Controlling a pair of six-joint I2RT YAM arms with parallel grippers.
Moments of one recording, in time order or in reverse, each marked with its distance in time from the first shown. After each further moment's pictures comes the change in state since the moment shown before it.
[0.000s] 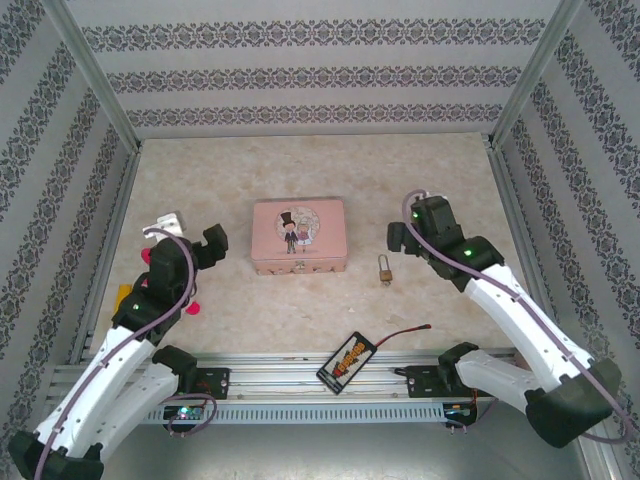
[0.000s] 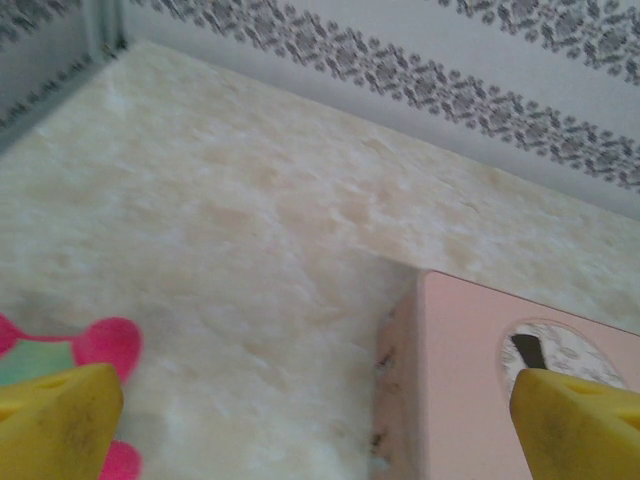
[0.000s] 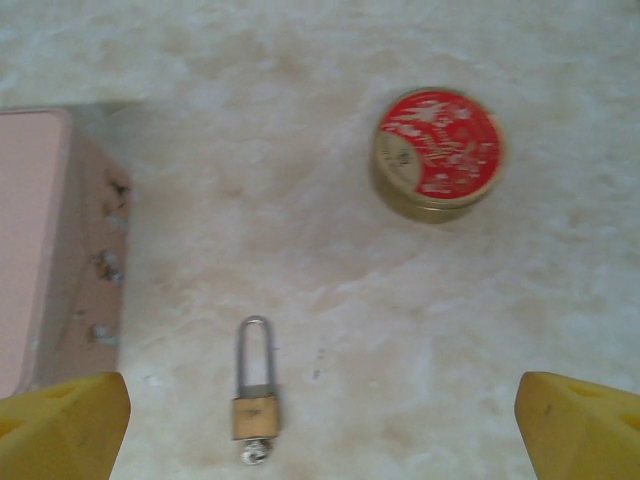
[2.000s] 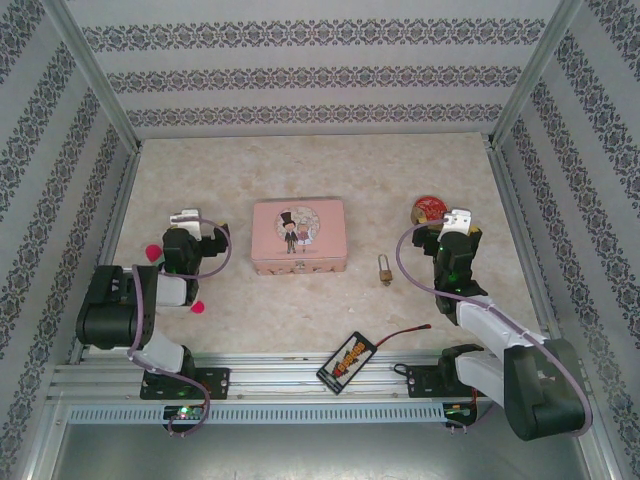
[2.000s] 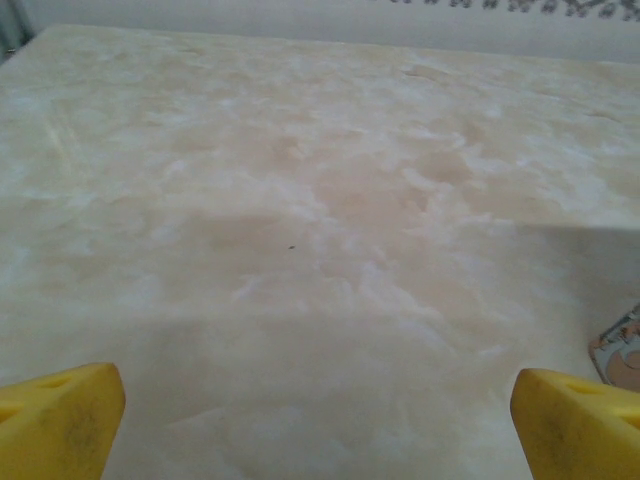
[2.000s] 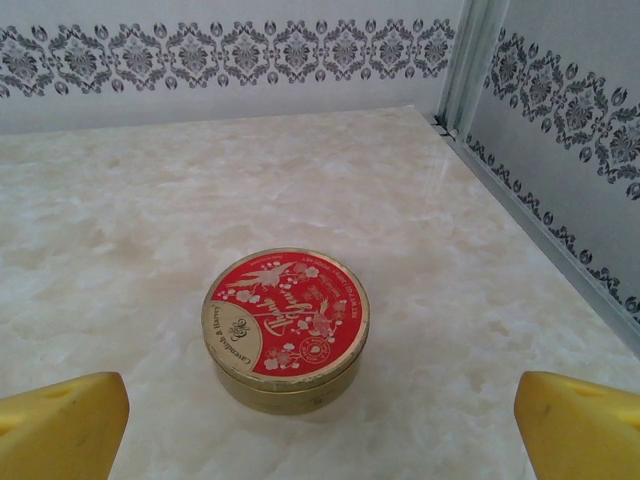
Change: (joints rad) left arm 0.419 0.958 -0.278 1.313 0.500 0.421; right arm -0.280 0.071 -0.638 1.241 0.027 -0.286
